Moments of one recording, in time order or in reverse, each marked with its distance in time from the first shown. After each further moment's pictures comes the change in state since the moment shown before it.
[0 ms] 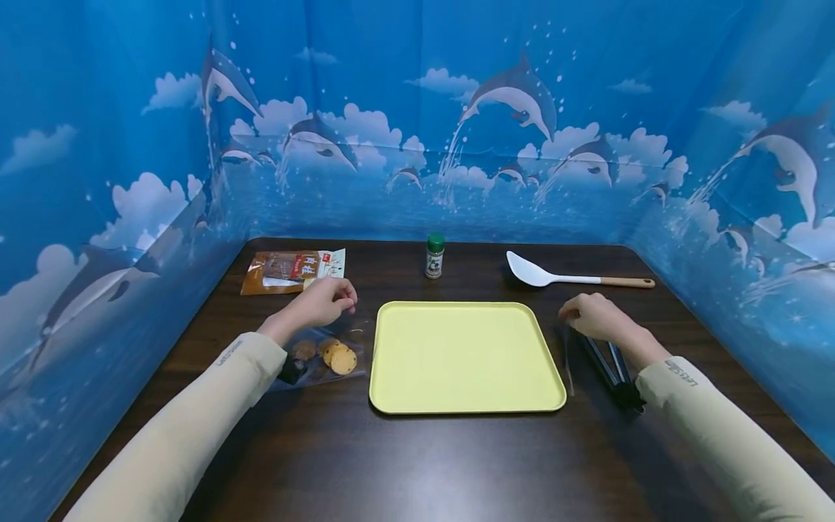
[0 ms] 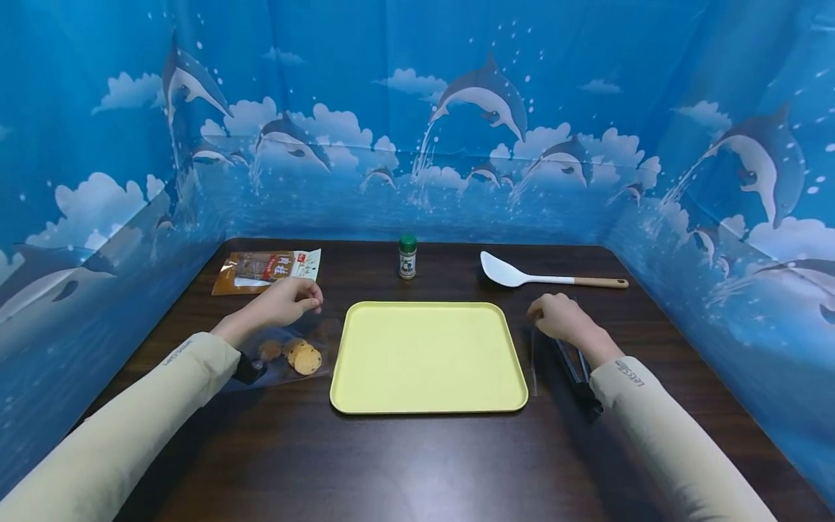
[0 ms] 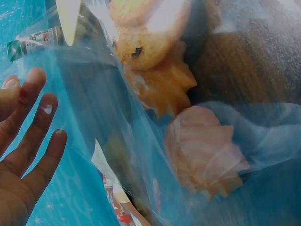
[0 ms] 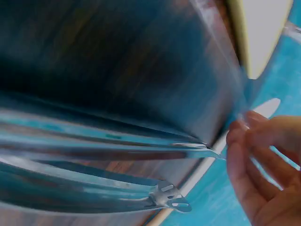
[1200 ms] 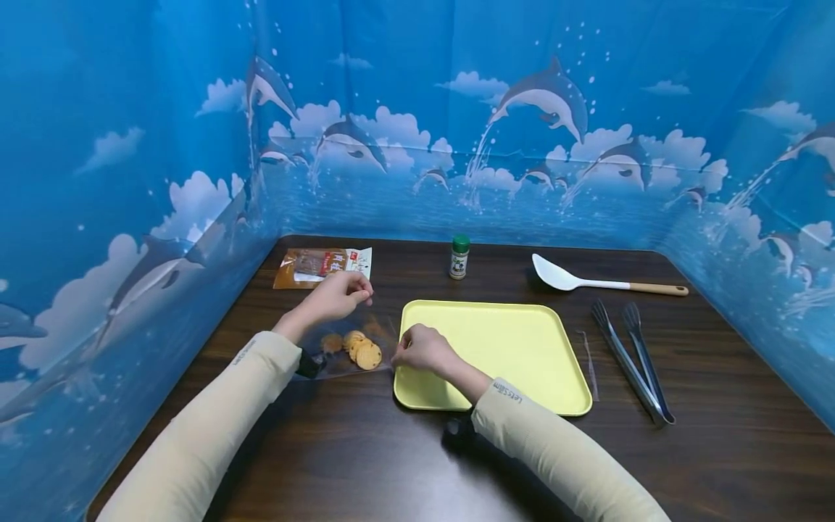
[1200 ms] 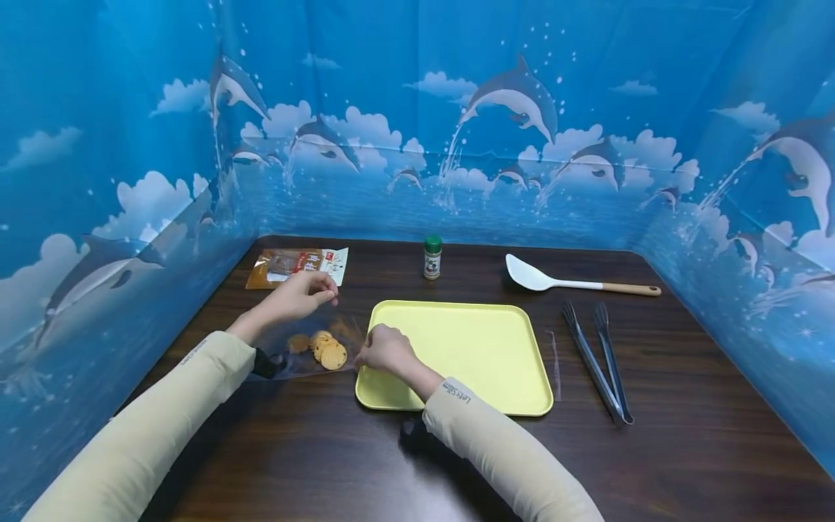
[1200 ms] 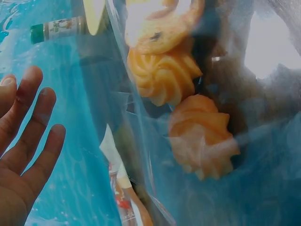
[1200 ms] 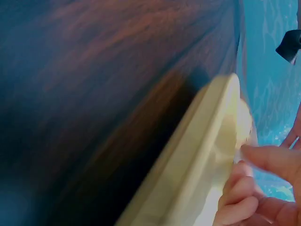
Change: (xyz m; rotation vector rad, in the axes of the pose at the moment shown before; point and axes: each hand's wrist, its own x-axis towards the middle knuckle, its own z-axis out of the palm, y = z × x) left_hand -0.025 -0.002 -0.012 -0.103 0.114 0.006; right_hand 0.046 -0.279 0.113 0.372 -0.057 -0.094
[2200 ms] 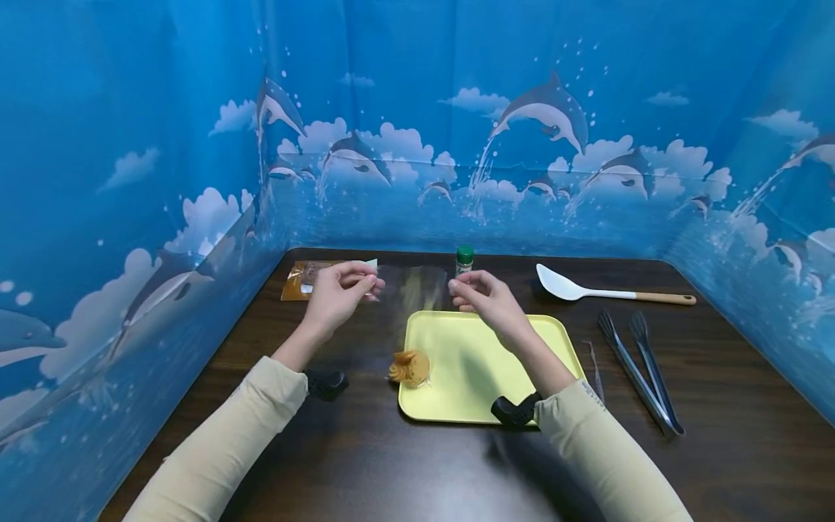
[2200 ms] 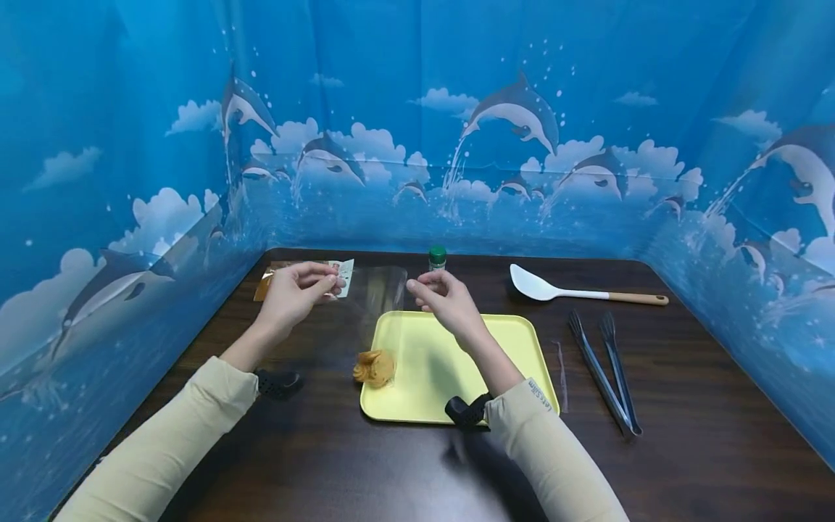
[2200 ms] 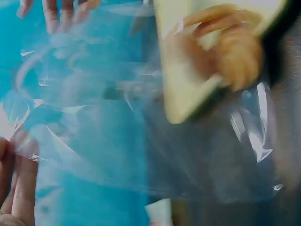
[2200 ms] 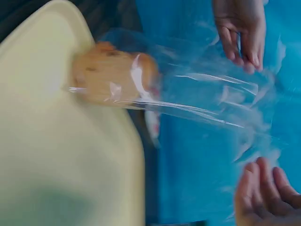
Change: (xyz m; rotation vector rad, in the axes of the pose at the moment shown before) left_hand -0.031 0.056 -0.006 -0.530 0.376 0.056; right_hand -0.025 0.026 -0.098 0.665 0.251 -0.152
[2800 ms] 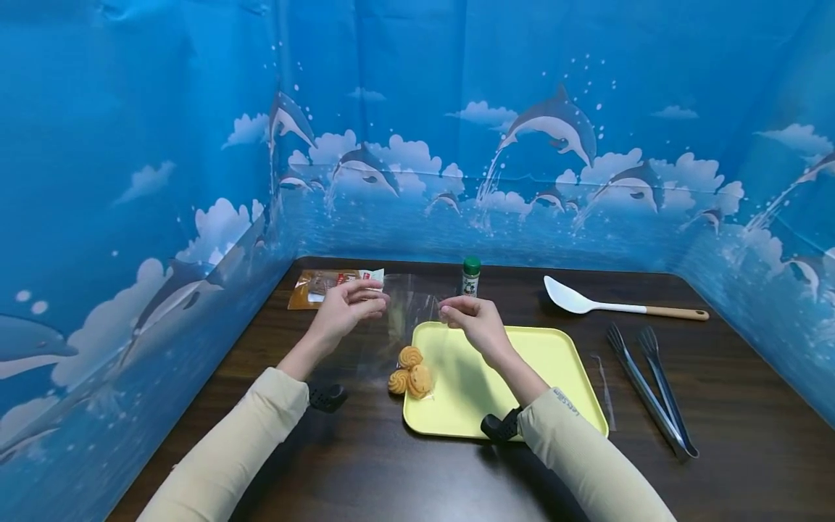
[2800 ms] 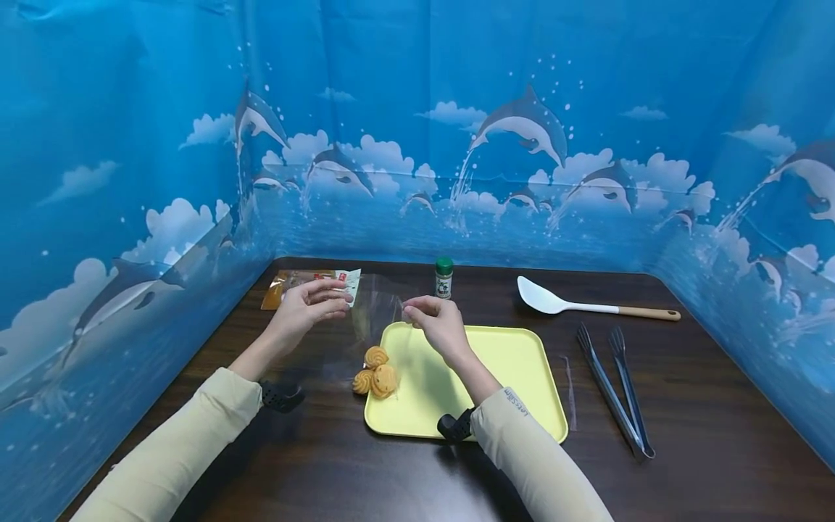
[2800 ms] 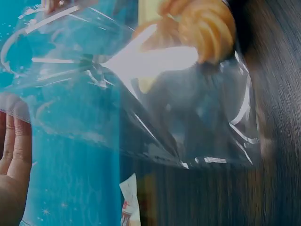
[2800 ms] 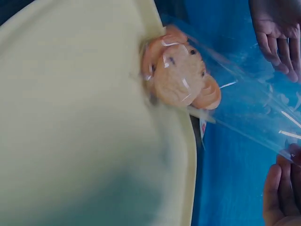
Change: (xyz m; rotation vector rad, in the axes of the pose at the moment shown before) left_hand 0.005 -0.030 -0.006 -0.059 -0.096 -0.101; right_hand 0.025 0.037 0.029 0.018 0.067 -0.004
